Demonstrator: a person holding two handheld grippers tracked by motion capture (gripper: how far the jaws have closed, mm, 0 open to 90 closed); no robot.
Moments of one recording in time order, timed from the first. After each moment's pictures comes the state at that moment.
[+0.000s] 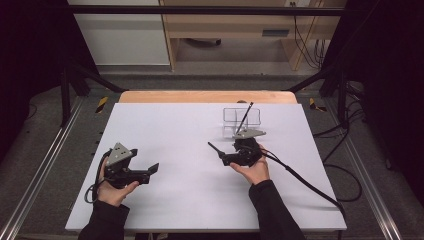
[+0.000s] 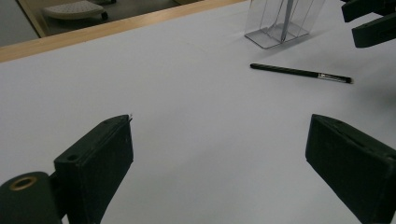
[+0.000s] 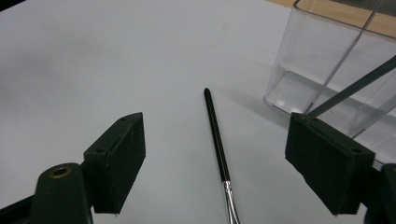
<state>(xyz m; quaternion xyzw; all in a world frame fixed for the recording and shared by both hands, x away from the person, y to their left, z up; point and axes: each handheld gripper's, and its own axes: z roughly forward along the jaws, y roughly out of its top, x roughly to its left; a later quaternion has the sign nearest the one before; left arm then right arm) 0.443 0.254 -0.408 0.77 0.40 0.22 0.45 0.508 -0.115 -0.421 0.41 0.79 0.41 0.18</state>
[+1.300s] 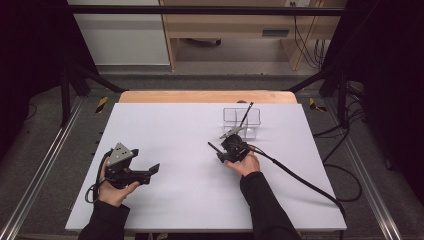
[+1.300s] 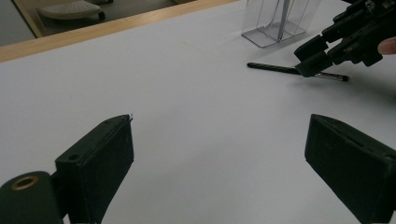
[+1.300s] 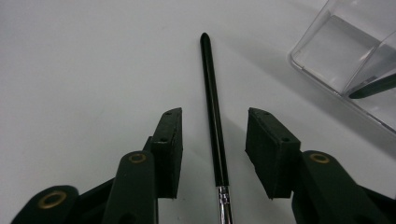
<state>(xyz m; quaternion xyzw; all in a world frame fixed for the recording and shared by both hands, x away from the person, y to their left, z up) 0.443 0.252 -0.408 0.77 0.40 0.22 0.45 0.546 -0.091 -0.458 0.40 0.86 0.30 0.14</state>
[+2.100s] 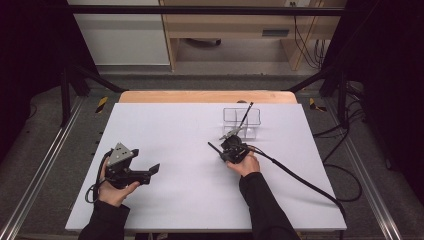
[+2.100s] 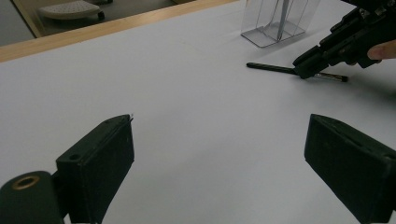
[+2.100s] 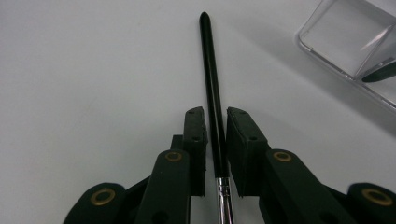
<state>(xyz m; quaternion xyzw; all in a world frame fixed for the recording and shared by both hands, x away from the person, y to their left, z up) 0.442 0.252 -0.407 0.77 0.40 0.22 0.45 0.548 -0.091 -0.464 0.41 0.86 0.28 0.13</state>
